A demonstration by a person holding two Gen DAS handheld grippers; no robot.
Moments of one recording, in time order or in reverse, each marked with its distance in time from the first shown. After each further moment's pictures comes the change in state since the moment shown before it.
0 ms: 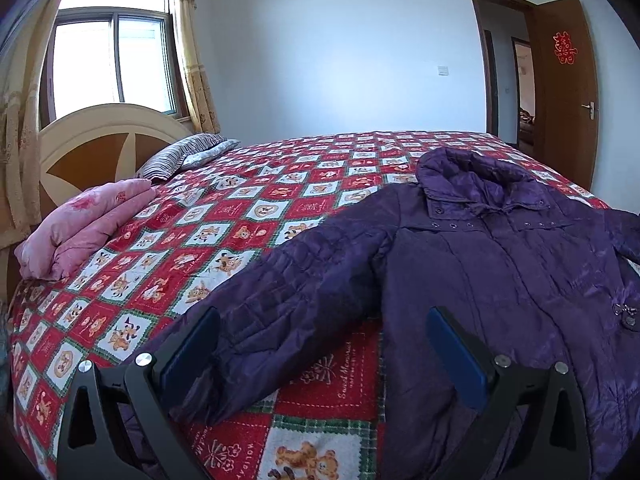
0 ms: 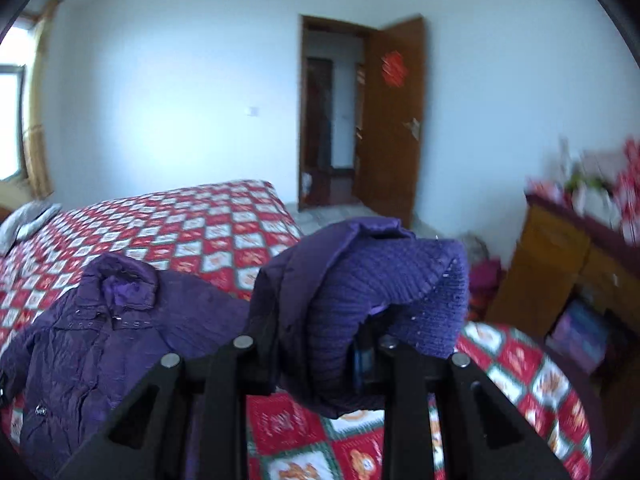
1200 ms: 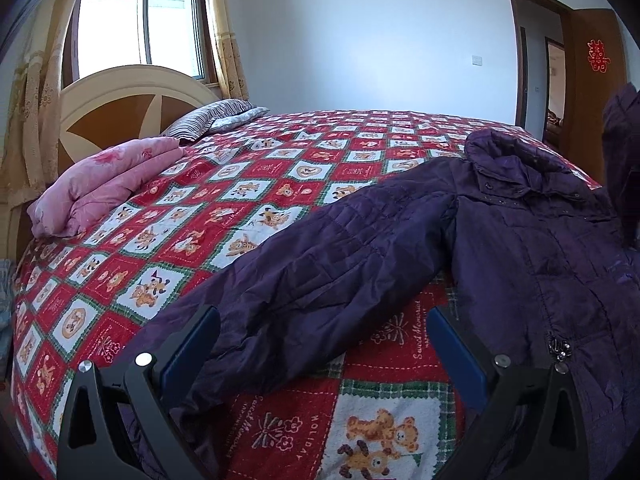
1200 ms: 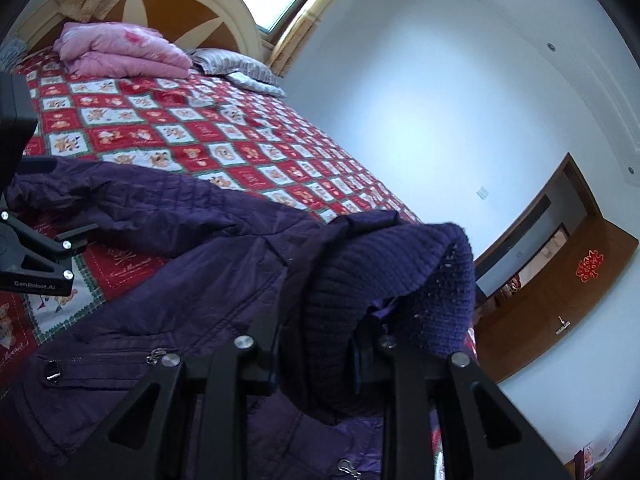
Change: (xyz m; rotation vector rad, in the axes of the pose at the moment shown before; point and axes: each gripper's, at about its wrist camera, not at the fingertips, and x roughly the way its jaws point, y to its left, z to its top) left arm 0.013 0.053 -0.033 -0.077 0.091 0.061; right arm -0.006 0.373 -0.110 -0.854 -0.082 0.424
